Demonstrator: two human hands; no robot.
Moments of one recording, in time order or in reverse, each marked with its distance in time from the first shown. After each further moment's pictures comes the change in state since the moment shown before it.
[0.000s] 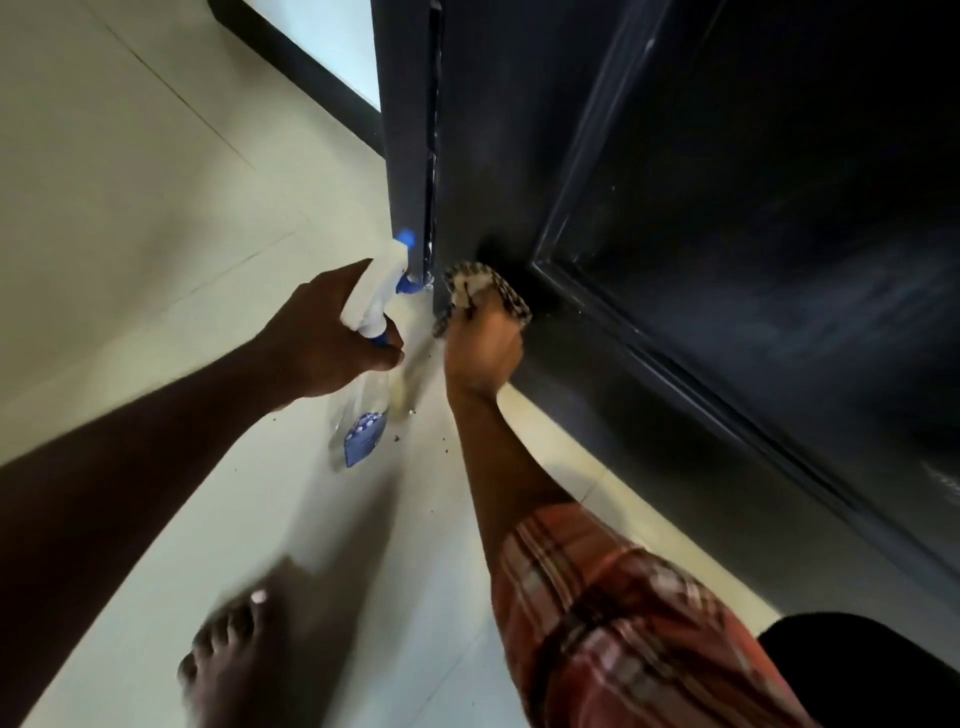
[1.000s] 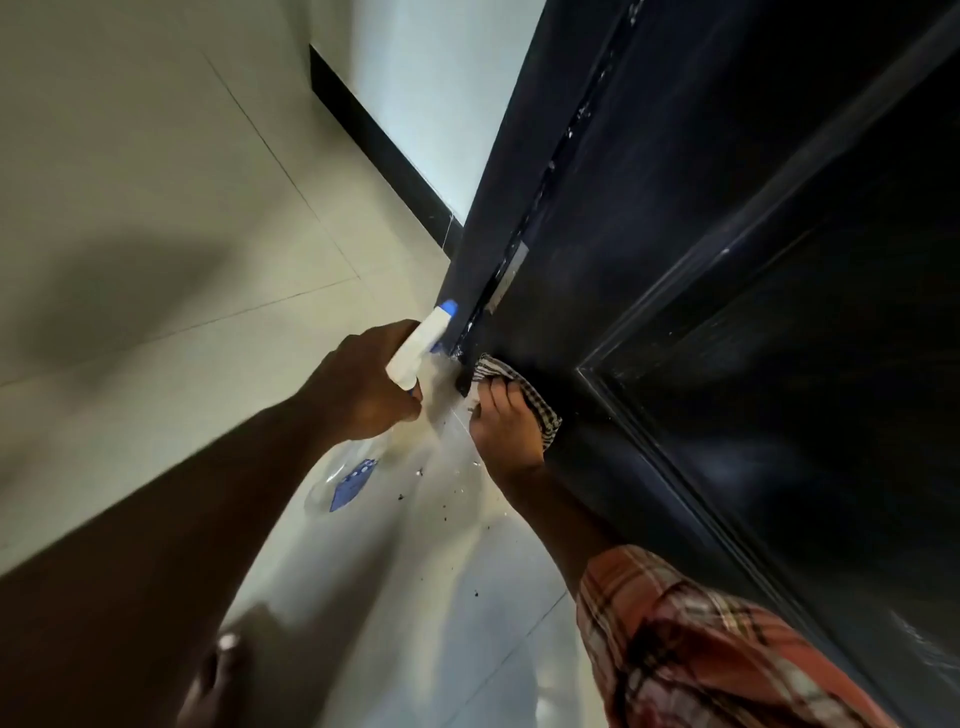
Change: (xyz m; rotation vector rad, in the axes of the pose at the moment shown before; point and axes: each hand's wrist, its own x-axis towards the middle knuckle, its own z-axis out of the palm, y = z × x) left_hand -0.005 -0.027 -0.026 -0.039 0.074 -0.032; right_hand 0.015 0.030 -0.004 -1.088 -0.417 -0.986
